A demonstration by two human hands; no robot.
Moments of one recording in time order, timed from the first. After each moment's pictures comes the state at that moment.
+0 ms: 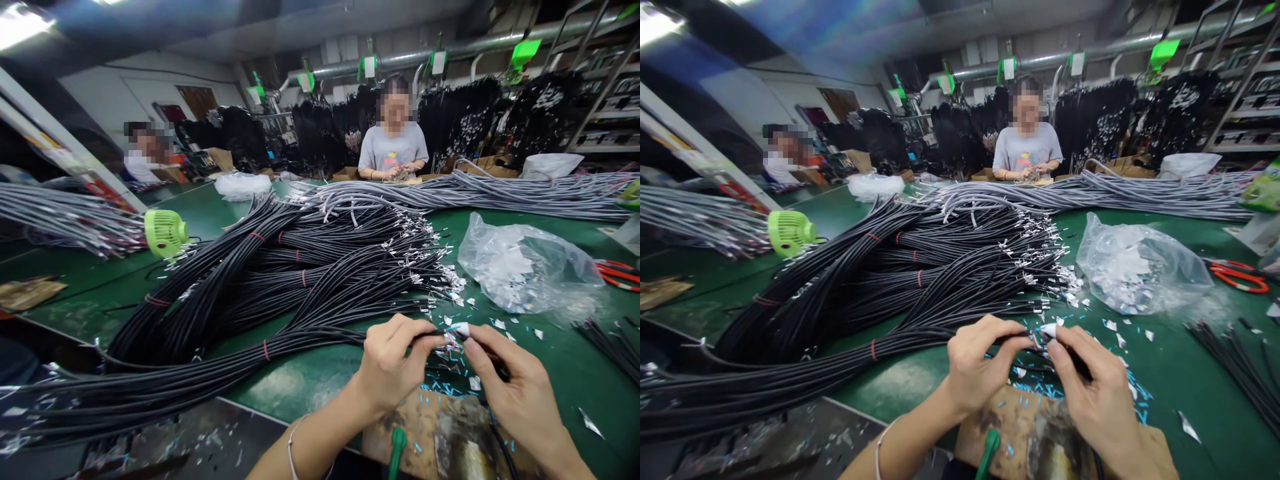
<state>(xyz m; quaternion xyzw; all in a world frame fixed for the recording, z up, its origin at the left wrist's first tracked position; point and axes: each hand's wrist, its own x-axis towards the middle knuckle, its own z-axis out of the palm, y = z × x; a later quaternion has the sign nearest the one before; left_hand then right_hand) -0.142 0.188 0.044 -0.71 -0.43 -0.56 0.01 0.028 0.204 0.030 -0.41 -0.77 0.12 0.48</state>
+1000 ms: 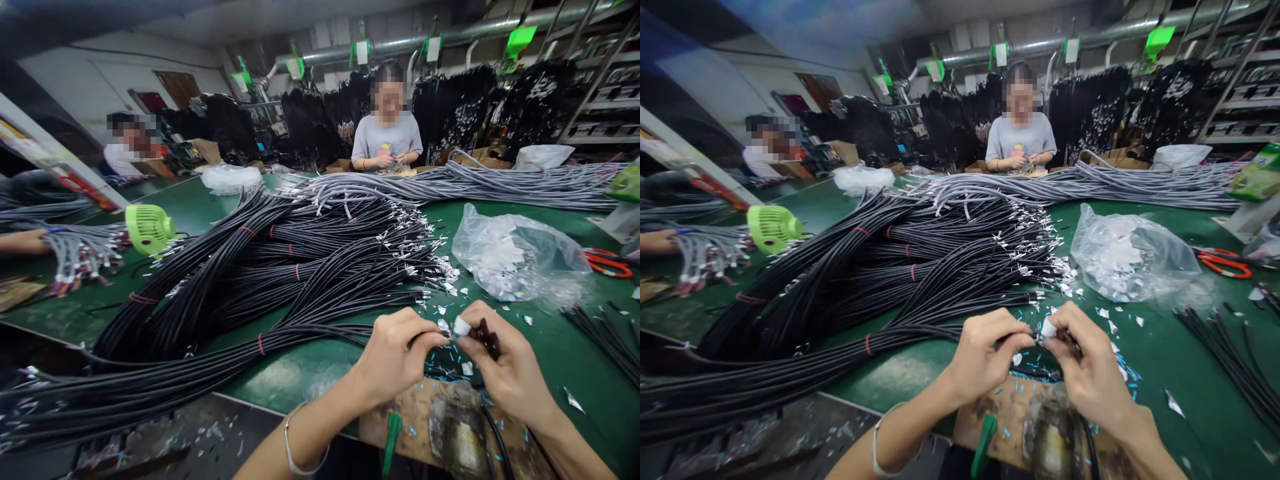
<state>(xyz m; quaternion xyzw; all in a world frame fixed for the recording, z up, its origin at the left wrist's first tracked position) -0.141 0.189 0.044 -0.75 -0.41 -0.49 -0.16 0.031 0.210 0.041 -0.34 -0.75 0.36 0.44</state>
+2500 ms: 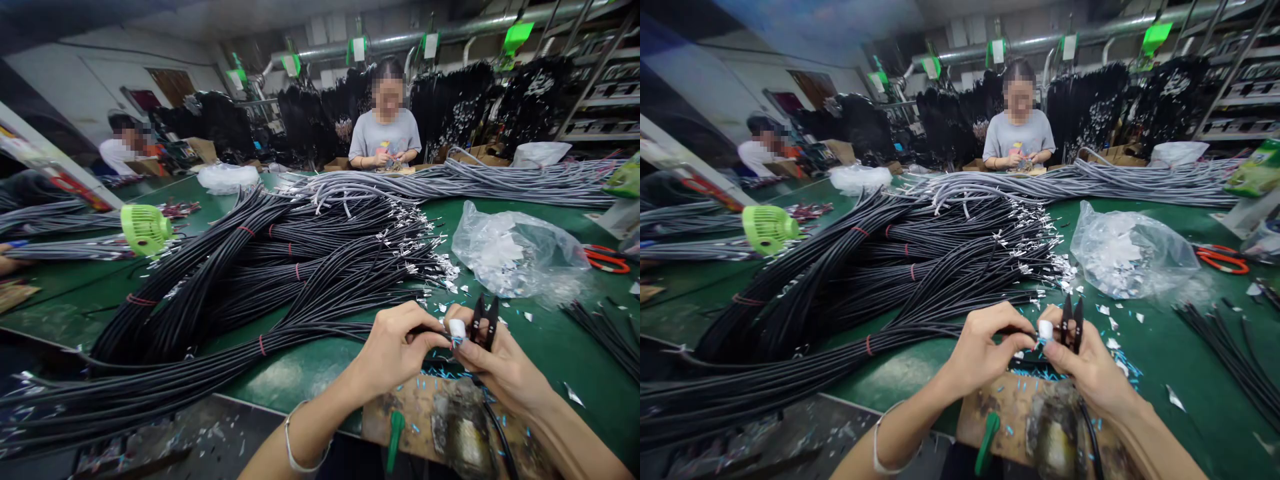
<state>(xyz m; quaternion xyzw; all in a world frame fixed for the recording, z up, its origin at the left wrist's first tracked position) -0.147 0.193 0.051 -0.74 -0.41 -0.48 -0.23 0.029 0.214 0.037 -0.33 -0.65 0.55 0.41</state>
